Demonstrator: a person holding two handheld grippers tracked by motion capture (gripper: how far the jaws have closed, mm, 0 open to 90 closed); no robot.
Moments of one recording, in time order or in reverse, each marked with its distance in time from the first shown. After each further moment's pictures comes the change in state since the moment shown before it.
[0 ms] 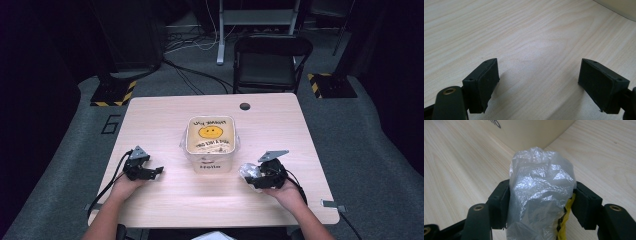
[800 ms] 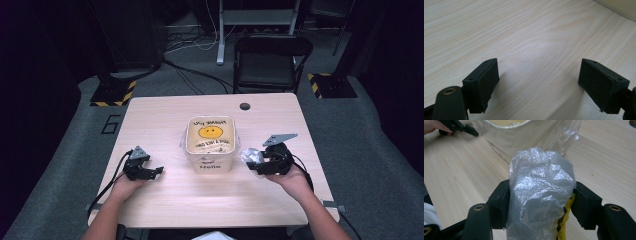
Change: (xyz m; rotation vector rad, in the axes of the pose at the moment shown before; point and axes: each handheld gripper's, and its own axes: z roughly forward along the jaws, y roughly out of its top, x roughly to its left) left arm 0.000 0.000 0.000 0.005 -0.002 0.005; right arm 0.000 0.048 -0.046 -0.066 0.001 -0.016
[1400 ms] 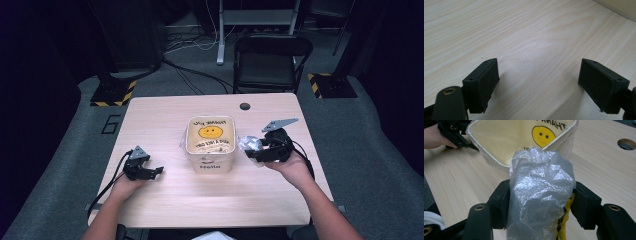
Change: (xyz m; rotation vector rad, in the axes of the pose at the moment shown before) left arm 0.000 0.000 0.000 -0.001 0.001 0.000; right arm -0.002 0.041 -0.017 -0.012 -0.001 -0.011
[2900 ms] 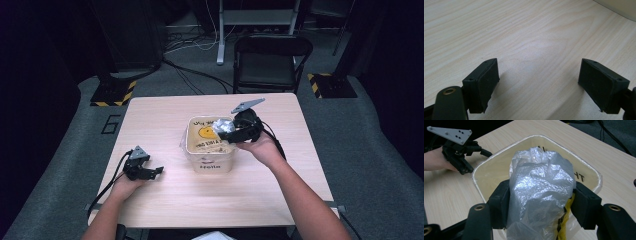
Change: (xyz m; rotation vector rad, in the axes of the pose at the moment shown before) left arm 0.000 0.000 0.000 0.001 -0.001 0.001; right arm 0.018 0.074 0.052 -0.039 0.032 -0.069
